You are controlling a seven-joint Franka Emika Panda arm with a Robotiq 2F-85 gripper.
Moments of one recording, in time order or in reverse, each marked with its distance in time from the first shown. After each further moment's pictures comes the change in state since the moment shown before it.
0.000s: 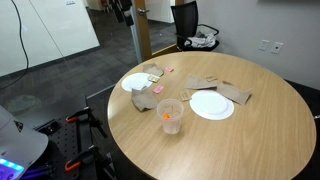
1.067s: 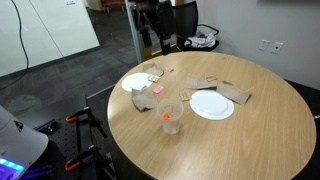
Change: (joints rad) arm -0.082 0.198 -0.200 0.057 -0.078 0.120 -0.281
